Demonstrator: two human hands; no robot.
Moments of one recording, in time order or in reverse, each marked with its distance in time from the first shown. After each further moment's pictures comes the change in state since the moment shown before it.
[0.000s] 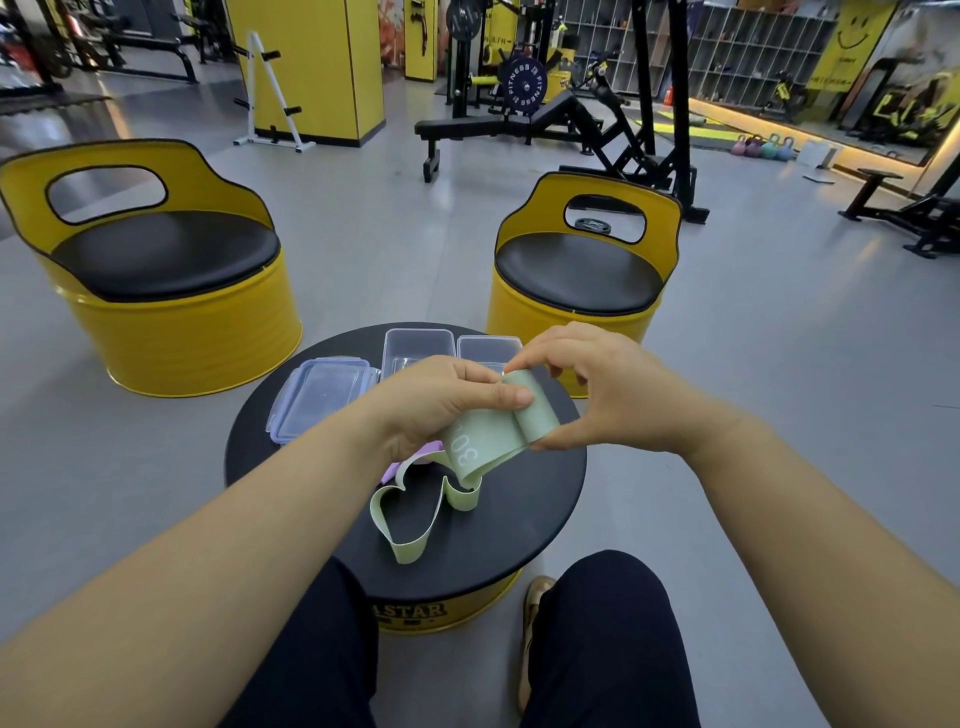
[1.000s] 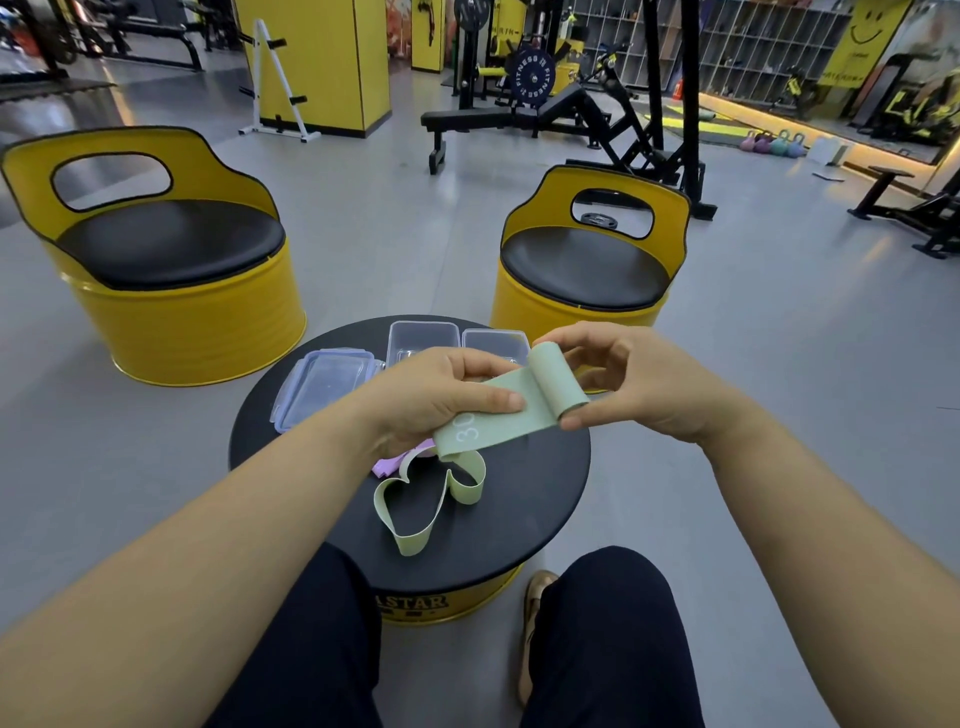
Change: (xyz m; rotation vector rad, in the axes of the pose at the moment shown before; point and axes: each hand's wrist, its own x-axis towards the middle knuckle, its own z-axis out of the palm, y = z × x) left_hand -0.004 -0.005 -0.010 -0.054 -0.037 0.036; right_hand -0.007 0.009 -0.001 0.751 -0.011 0.229
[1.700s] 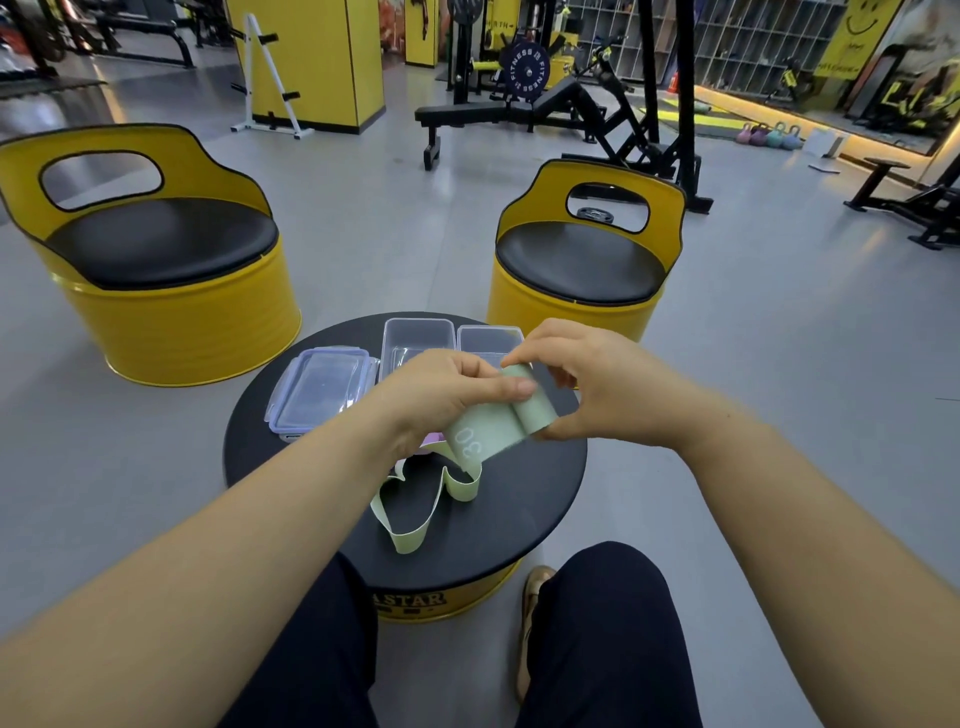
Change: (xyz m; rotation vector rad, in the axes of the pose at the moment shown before) left_hand 0.010 -0.005 0.012 0.123 0.189 -0.006; right_hand 0.011 0.000 0.011 -0.786 -0.014 -0.197
